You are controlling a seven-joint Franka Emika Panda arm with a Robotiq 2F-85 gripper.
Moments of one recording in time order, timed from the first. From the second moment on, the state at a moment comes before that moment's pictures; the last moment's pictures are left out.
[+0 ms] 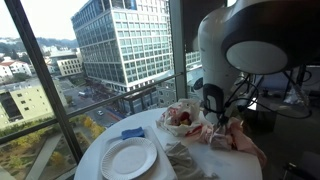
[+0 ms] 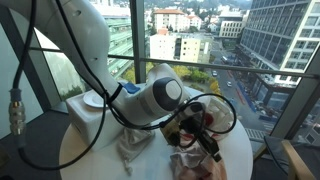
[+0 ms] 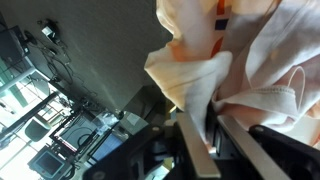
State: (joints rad) arm 0.79 0.97 -0.97 -2.19 0.00 2.78 0.84
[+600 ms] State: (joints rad) arm 0.87 0.87 -0.90 -2.31 0.04 2.77 0.86
